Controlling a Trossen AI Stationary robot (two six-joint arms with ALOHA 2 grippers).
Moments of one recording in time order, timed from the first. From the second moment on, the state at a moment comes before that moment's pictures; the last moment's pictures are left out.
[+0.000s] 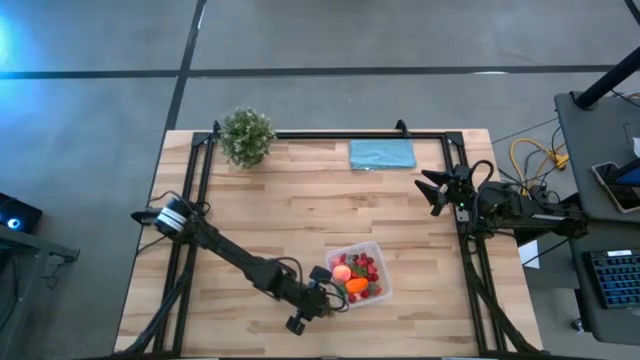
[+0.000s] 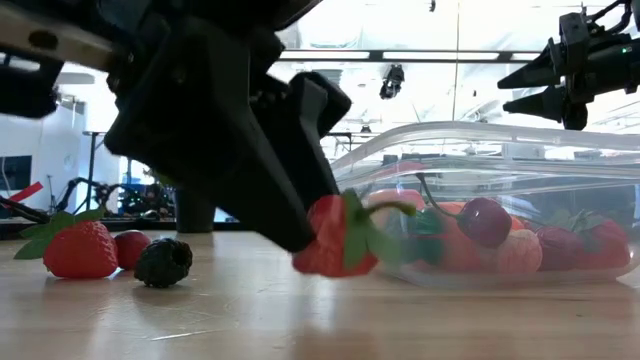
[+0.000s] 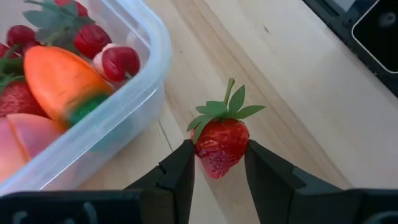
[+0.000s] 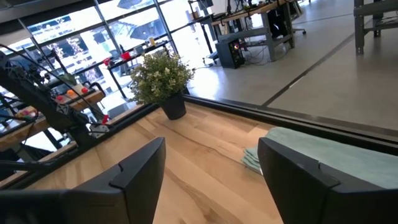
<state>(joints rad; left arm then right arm) -0.49 1.97 1.23 -0.06 -0.06 0.03 -0.04 0.05 0.21 -0.26 0.52 0.40</state>
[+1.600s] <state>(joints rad) -0.32 1.88 1.42 -0.45 -0.11 -0.12 -0.04 0.05 0.21 -0.26 0.52 0.40</state>
